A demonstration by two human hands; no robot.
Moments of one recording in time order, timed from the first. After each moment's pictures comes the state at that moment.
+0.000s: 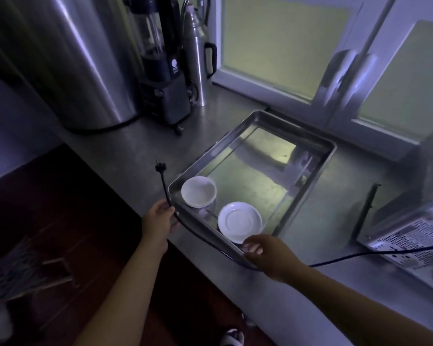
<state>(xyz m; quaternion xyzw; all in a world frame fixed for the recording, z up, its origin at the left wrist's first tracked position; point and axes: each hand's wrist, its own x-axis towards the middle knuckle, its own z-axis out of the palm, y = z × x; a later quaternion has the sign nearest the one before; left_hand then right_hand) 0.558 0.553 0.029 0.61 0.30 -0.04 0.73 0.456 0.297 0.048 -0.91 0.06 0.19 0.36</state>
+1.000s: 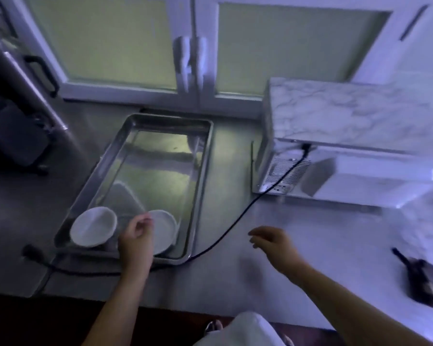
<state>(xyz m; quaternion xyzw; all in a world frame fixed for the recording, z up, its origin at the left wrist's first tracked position) 0.534 0.453 0.011 0.78 0.01 -0.05 0.62 0.341 0.215 0.042 -0.75 0.37 -0.03 0.54</state>
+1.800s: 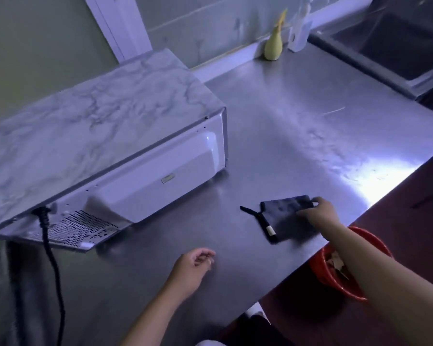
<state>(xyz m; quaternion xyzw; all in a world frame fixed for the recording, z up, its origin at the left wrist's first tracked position) 0.247 0.086 -0.023 0.72 -0.40 -0.52 0.23 -0.080 -0.095 -0.043 -0.43 0.81 -0.10 0.40</state>
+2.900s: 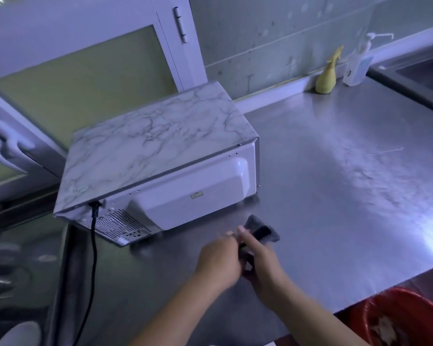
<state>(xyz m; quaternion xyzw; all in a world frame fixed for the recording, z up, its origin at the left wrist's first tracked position) 0.175 0.015 0.081 0.77 -0.59 -0.25 0.06 0.072 -0.013 0.046 -0.27 0.46 -0.25 0.81</state>
